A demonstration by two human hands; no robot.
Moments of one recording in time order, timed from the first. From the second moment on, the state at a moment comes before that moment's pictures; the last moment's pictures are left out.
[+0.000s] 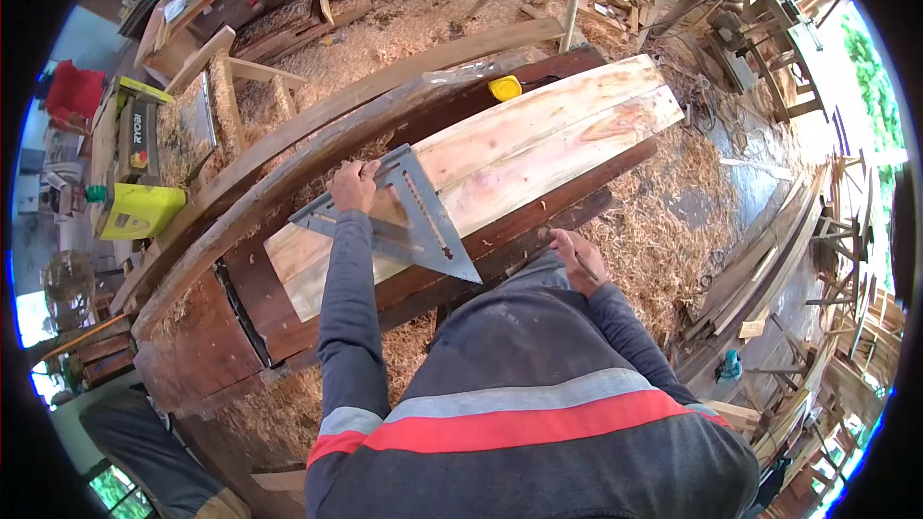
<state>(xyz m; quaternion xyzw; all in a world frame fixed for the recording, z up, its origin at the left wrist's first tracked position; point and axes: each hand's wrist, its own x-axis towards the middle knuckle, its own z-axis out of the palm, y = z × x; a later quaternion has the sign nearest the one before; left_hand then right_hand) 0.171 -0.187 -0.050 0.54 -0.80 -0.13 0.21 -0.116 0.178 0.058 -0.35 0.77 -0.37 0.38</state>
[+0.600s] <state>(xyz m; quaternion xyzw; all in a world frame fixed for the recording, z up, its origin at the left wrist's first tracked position) 0.168 -0.182 -0.039 0.56 -0.80 -0.13 0.19 -0.119 0.175 0.040 -0.41 0.75 -0.36 0.36</state>
